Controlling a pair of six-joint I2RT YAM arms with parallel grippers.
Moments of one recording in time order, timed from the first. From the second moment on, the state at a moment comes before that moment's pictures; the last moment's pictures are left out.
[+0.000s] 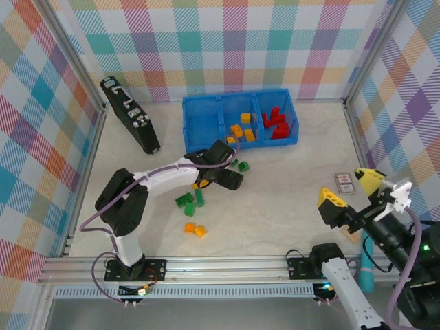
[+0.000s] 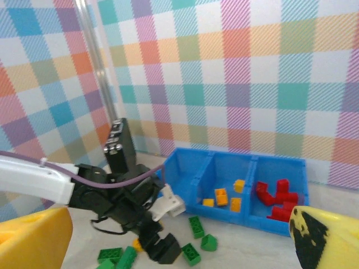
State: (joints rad) left arm -0.77 1.80 1.27 -0.48 -0.05 -0.23; right arm 0.20 0.49 1.49 -1.02 -0.34 0.12
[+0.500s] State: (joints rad) left arm -0.79 1.94 1.37 -0.45 -0.07 -0.24; right arm 0.41 0.74 1.50 -1.25 -0.32 0.17
